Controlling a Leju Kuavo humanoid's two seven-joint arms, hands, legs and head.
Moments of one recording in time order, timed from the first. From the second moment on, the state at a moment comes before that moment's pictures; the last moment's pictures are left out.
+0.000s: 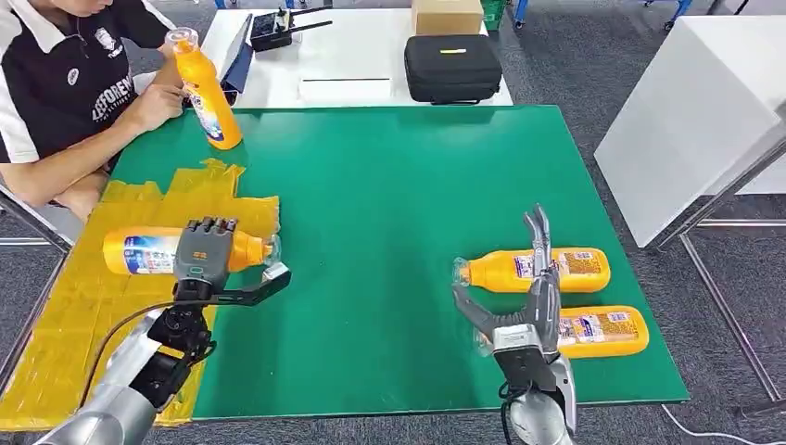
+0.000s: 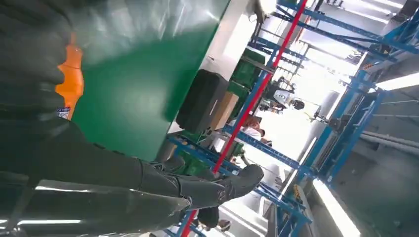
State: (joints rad) left arm -0.51 0.09 -0.36 -0.77 -1.53 0.56 0.21; right arm 0.06 0.06 0.22 -1.69 0.38 -0.42 -0.49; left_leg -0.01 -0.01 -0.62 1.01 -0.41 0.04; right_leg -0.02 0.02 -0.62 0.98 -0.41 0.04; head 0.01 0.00
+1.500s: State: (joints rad) left arm -0.16 -0.10 -0.12 -1.54 -0.42 0.22 -0.57; right arm -0.23 -0.23 0.10 -1.44 1.19 0.03 -0.15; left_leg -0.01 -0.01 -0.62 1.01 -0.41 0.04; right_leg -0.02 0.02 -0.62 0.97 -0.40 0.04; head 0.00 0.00
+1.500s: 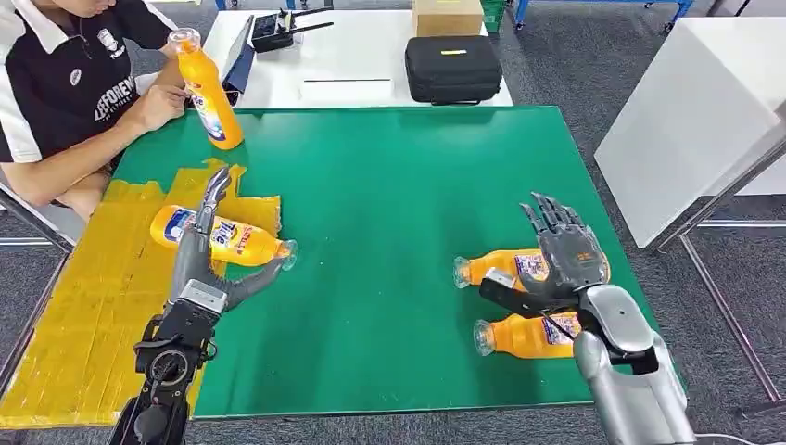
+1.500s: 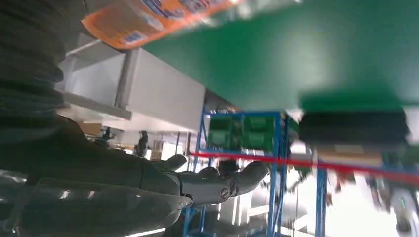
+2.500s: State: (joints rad) left arm -0.17 -0.11 -0.13 -1.54 -0.34 0.17 -0.57; right arm -0.33 -0.28 0.18 -1.11 1.18 0.06 -0.10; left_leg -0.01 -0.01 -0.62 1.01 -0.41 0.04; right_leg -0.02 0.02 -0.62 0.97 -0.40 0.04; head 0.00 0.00
